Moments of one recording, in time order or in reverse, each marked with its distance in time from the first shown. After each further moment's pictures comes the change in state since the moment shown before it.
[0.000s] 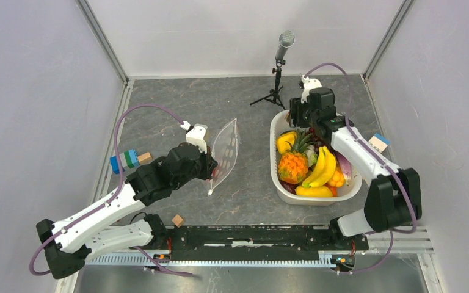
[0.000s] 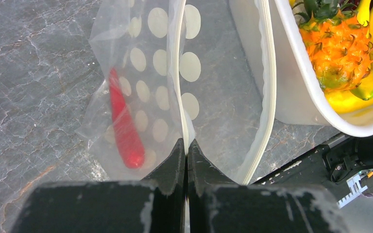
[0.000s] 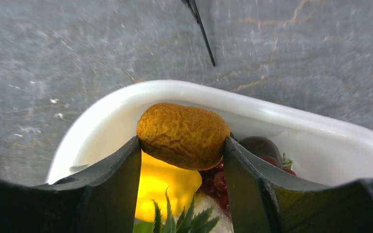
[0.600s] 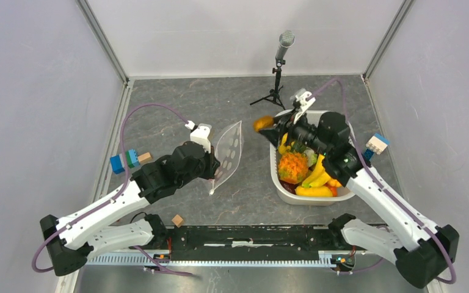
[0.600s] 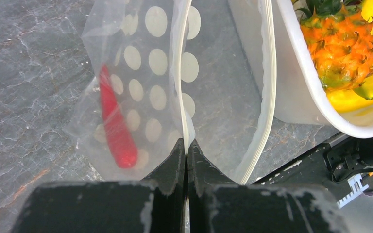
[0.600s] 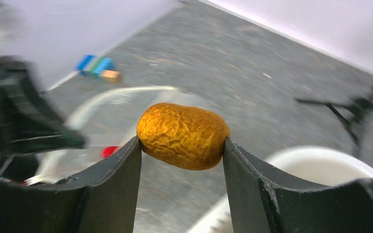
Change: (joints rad) left arm 0.000 0.035 0.000 0.023 0.011 0.000; right arm 0.212 -0.468 -0.188 0.243 -0.330 0.034
